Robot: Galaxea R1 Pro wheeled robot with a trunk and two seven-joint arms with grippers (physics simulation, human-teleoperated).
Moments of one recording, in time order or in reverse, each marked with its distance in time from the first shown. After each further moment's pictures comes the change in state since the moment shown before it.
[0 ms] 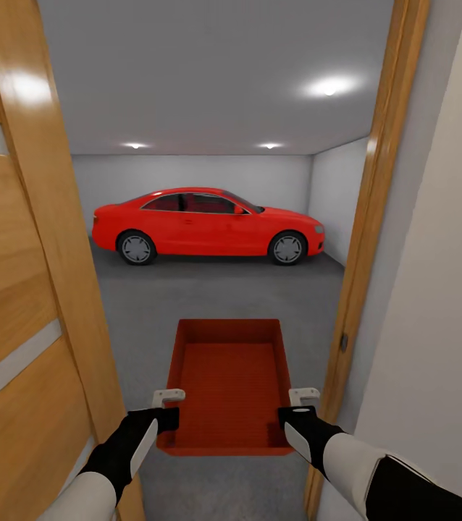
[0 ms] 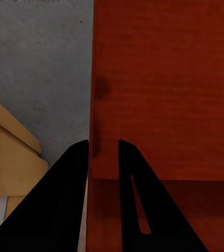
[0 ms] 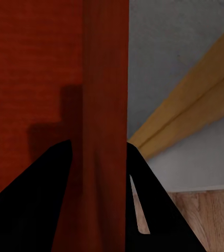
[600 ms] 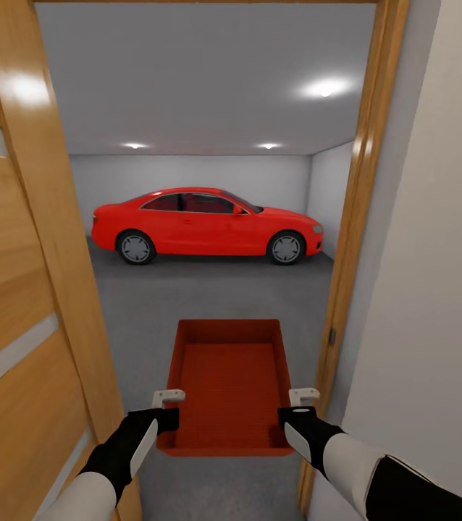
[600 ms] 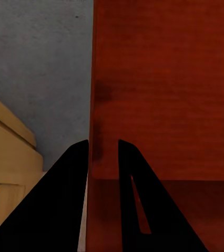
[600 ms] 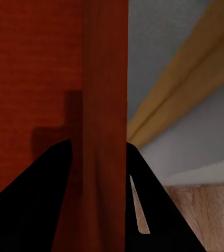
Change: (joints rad) left arm 0.000 0.000 0.000 0.004 0.002 0.000 0.000; right arm 0.000 0.000 0.009 0.001 -0.010 0.001 0.000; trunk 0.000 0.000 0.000
